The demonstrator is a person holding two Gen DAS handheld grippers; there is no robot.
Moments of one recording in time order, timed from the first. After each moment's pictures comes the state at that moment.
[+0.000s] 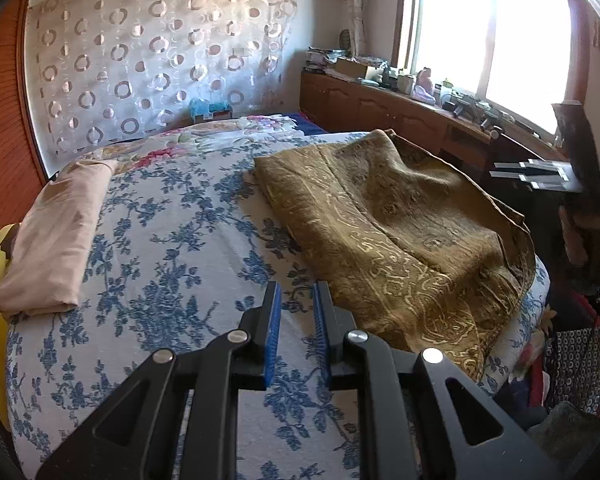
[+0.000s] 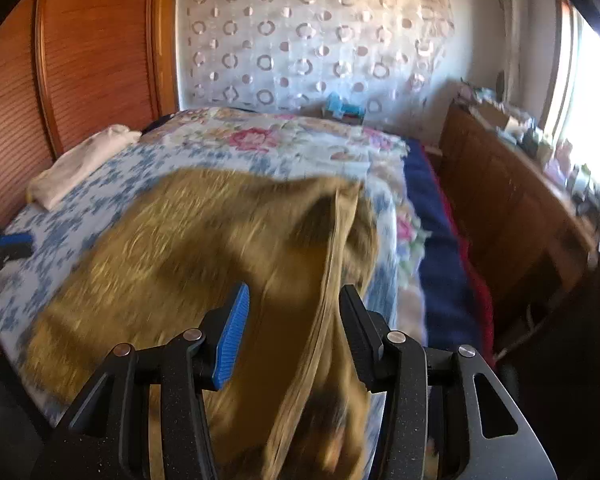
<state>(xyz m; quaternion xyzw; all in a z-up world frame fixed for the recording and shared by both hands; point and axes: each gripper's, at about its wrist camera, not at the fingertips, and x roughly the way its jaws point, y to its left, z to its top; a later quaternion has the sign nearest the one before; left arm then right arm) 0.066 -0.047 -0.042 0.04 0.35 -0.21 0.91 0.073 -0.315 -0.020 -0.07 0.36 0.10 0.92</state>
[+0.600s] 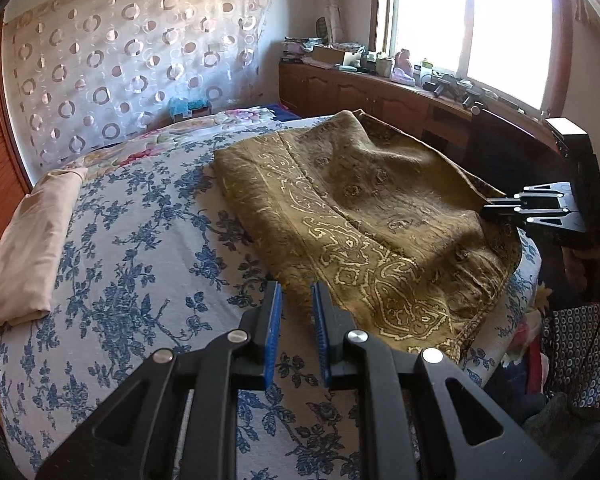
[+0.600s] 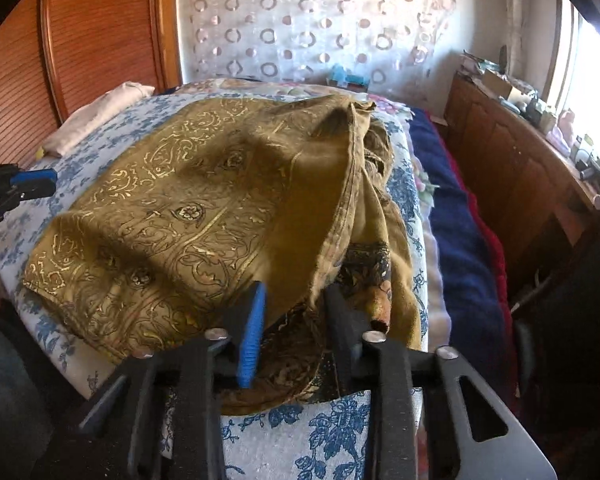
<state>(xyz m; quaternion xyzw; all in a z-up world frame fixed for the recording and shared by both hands) 0.057 -0.082 -0.048 0.07 0.36 -0.24 0.90 0.027 -0.313 -0.068 -0.07 0.40 0.11 0.91</state>
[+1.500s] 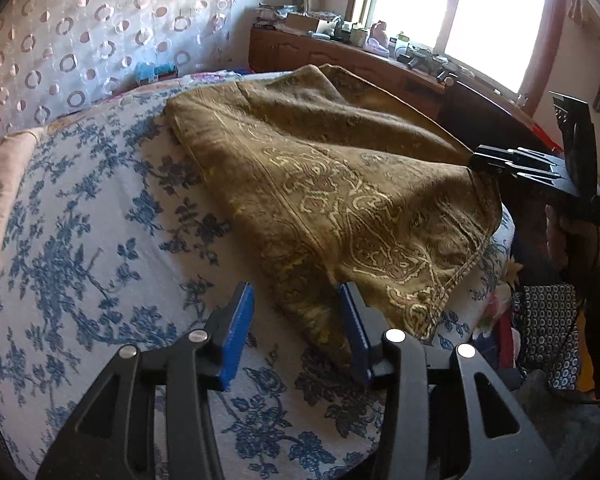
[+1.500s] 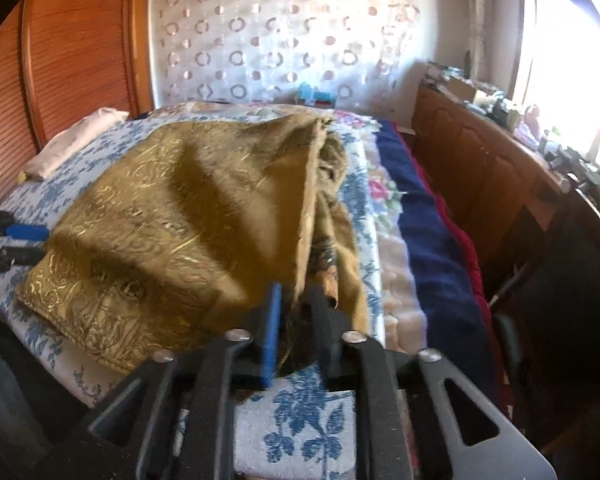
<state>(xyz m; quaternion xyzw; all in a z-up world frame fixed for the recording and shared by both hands) 0.046 -0.100 -0.078 0.05 0.42 -0.29 0.86 0.002 -0.337 -0.059 -0.05 0.36 0.04 0.93</state>
